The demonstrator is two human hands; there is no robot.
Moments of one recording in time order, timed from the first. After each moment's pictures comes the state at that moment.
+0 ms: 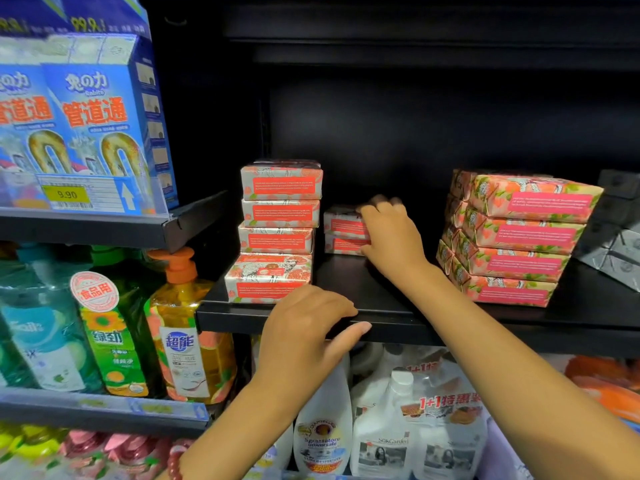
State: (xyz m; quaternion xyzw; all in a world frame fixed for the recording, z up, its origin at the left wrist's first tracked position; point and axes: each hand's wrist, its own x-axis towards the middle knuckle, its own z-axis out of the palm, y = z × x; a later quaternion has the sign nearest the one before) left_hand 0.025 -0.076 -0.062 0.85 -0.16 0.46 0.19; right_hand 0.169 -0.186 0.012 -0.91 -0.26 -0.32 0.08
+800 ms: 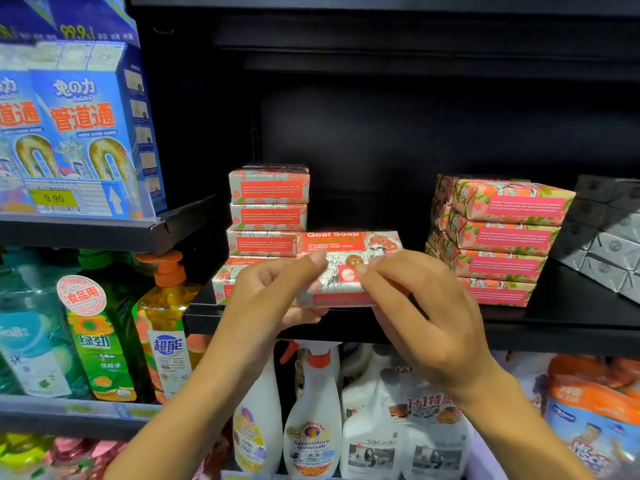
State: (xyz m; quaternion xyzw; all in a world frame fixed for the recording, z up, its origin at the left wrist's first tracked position) left_hand 0.003 -0.072 -0.010 0.66 -0.09 0.21 0.71; right_hand 0.066 -0.250 -0.018 -0.61 -0.48 -0.61 0.14
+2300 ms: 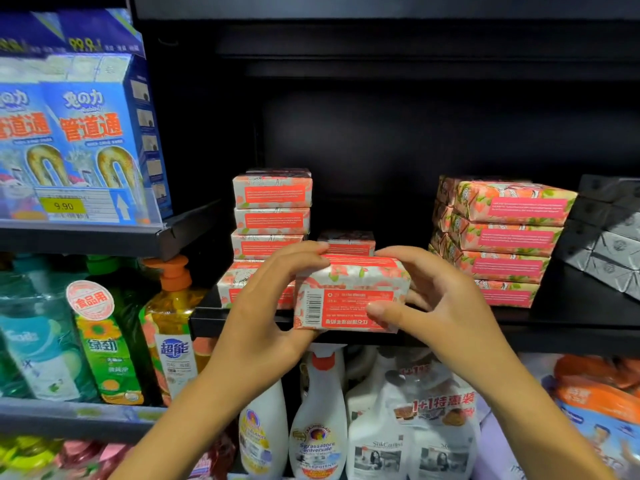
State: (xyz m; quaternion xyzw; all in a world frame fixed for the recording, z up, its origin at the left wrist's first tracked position) left_hand -0.001 -0.057 -0.023 0.79 -0.25 0.41 0.37; right_hand 0.048 -0.259 -0.003 -0.68 -0.42 -0.09 0.60
